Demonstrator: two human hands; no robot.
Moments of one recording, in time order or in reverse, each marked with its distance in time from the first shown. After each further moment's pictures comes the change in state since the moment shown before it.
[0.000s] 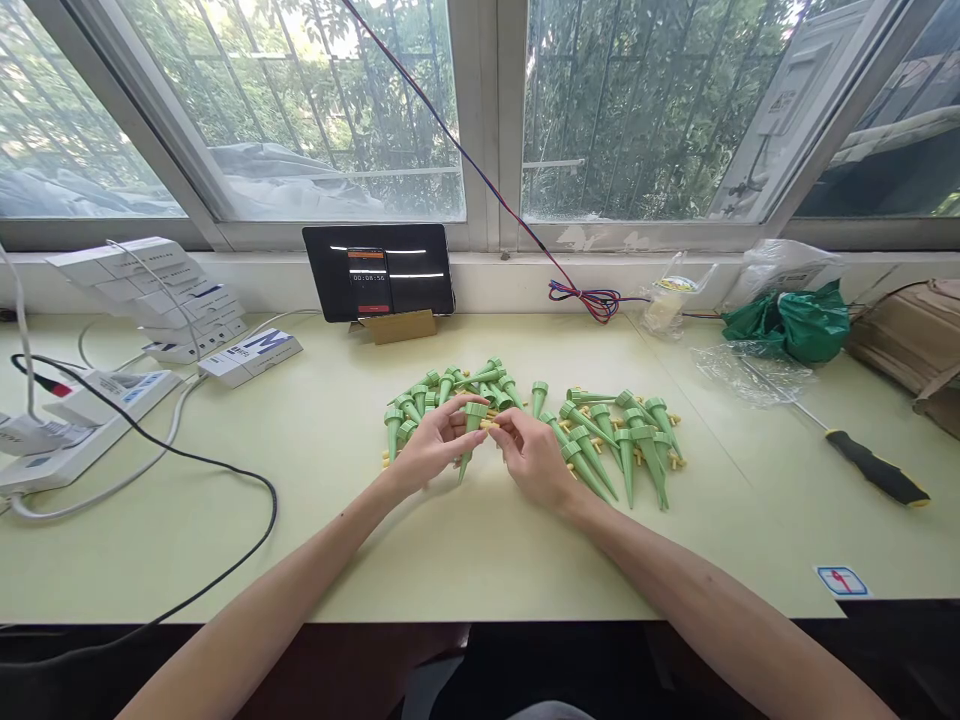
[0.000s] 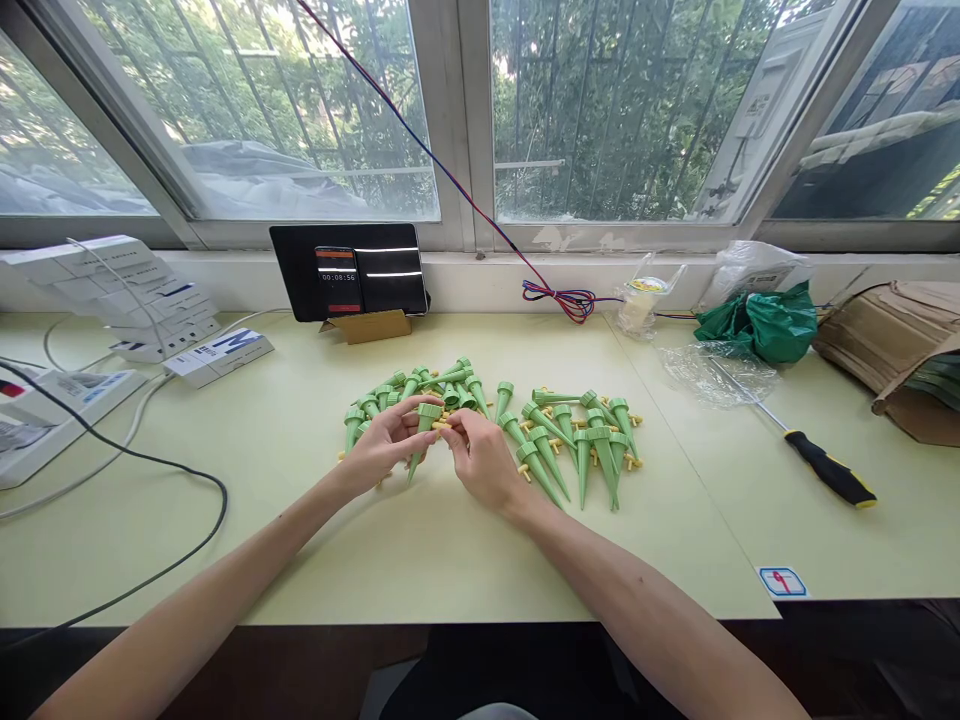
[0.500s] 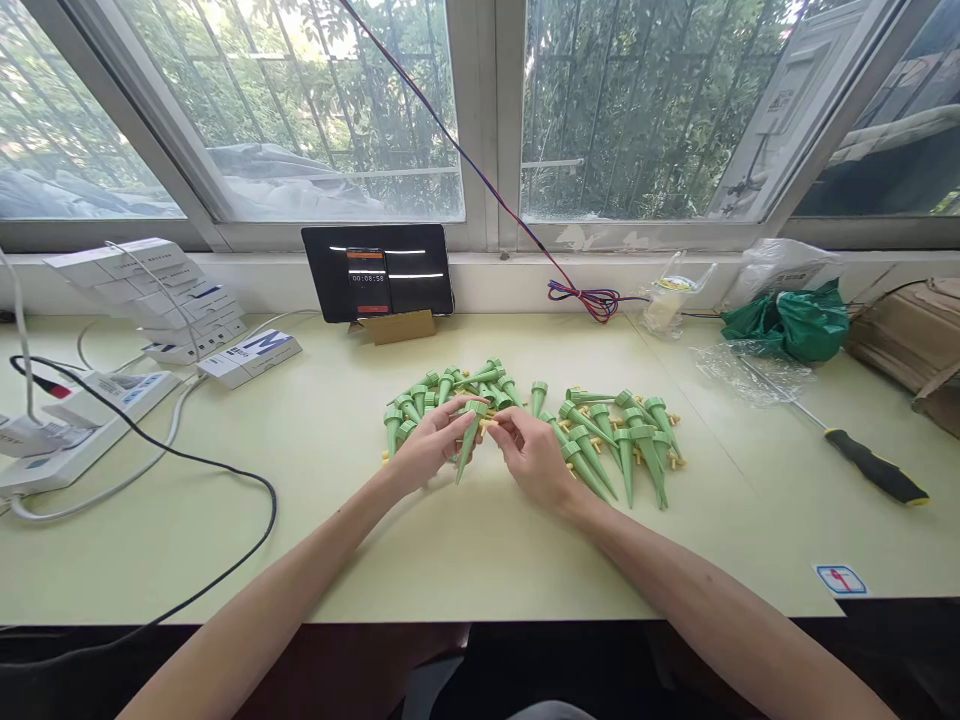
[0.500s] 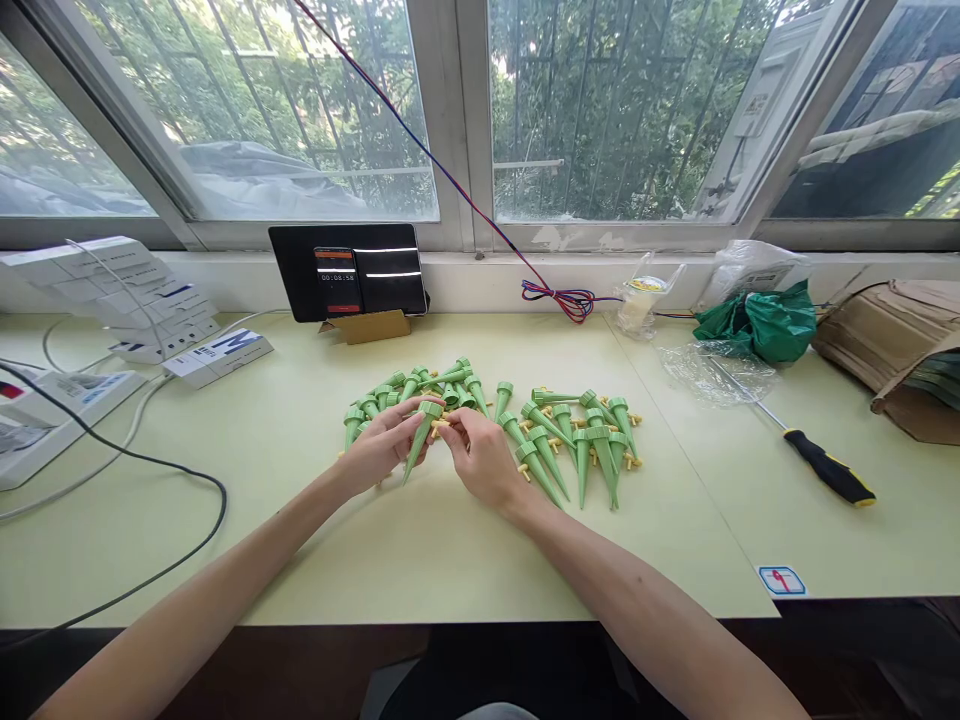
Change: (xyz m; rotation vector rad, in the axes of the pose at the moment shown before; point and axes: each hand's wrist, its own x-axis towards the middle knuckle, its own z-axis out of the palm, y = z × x) left_hand 0.006 -0.005 -0.003 -0.302 -0.049 -0.106; right_hand 0.001 -0.003 0.000 0.035 0.012 -0.003
